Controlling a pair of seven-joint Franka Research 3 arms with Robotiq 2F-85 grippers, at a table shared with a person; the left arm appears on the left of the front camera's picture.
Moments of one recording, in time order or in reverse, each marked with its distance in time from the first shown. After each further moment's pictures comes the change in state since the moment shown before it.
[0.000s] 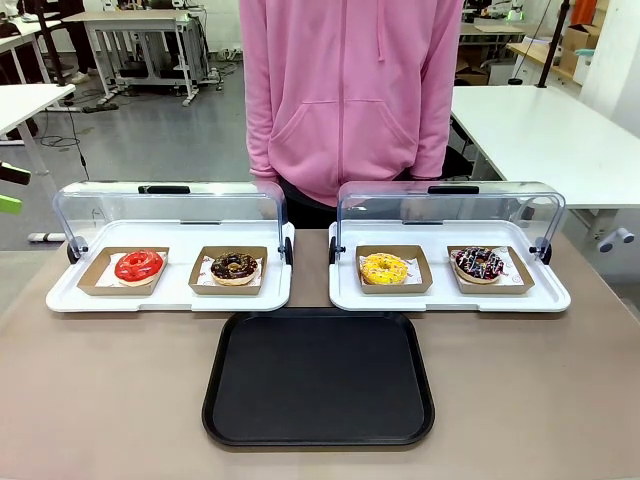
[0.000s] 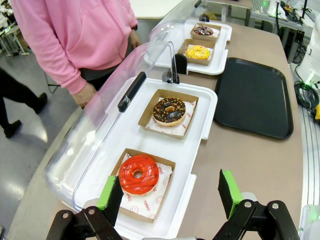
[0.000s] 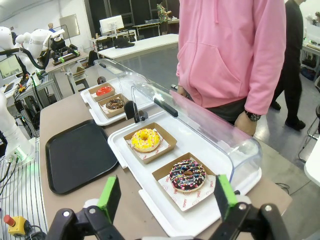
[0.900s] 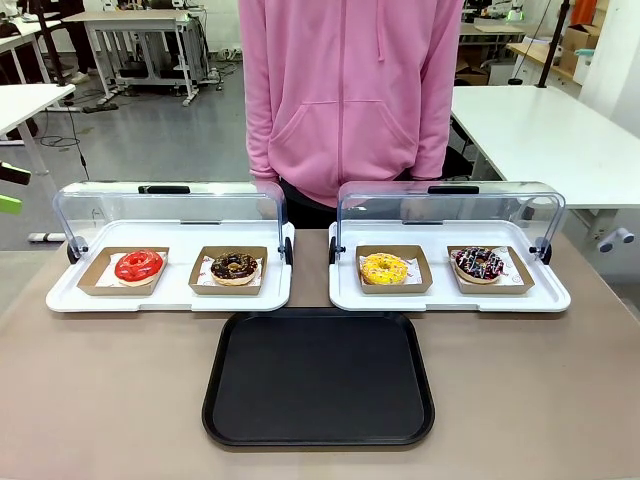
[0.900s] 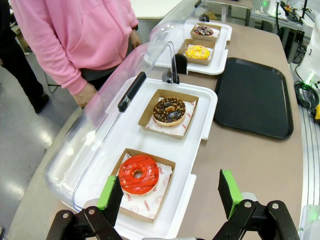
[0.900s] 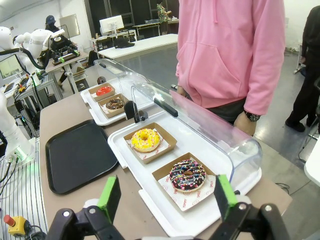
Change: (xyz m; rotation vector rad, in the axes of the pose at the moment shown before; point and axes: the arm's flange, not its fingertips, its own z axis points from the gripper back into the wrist) left arm 0.000 0.000 0.000 0.000 0.000 0.000; right arm 0.000 0.000 0.000 0.000 0.000 0.000
